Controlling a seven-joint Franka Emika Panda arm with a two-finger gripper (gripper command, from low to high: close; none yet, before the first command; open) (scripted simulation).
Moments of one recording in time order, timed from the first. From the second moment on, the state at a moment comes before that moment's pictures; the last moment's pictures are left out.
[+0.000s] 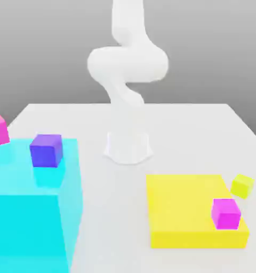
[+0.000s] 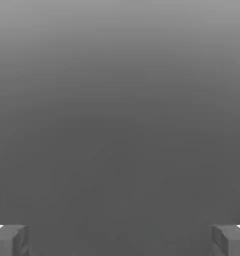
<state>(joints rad) 0.05 -0.72 0.03 -2.34 0.03 2.35 0.79</state>
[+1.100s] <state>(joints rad) 0.75 0.35 0.18 -2.64 -0.35 2.97 1.22</state>
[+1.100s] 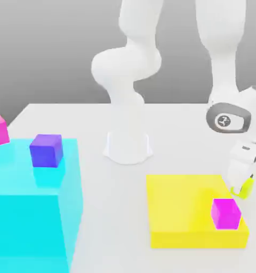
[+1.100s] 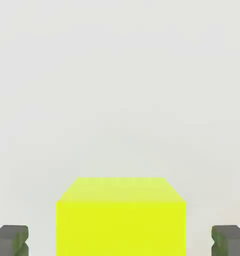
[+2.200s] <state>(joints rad) 0.04 -0.34 -0.19 -2.45 -0.09 2.12 0.29</state>
